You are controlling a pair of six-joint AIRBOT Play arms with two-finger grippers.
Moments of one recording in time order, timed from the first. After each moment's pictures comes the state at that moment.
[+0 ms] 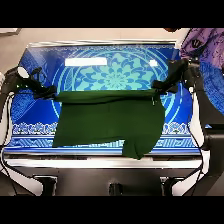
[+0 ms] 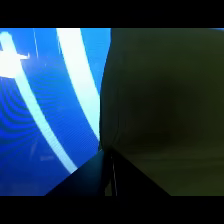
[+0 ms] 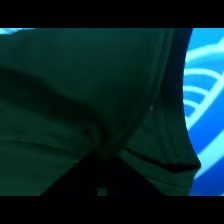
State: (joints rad) left arm 0.12 -1.86 1.77 1.34 -1.38 -1.61; right arm 0.00 -1.86 1.87 1.73 -1.40 -1.46
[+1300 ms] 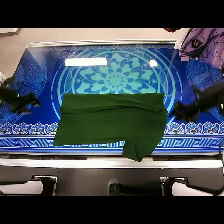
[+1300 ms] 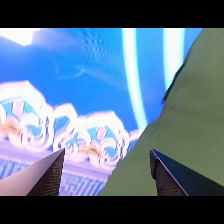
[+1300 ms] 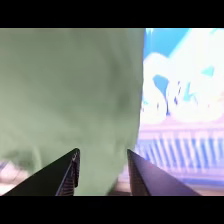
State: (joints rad) left arm 0.33 -1.47 1.36 1.33 -1.40 -1.69; right arm -0.35 -1.39 1.13 2.00 -1.45 -1.64
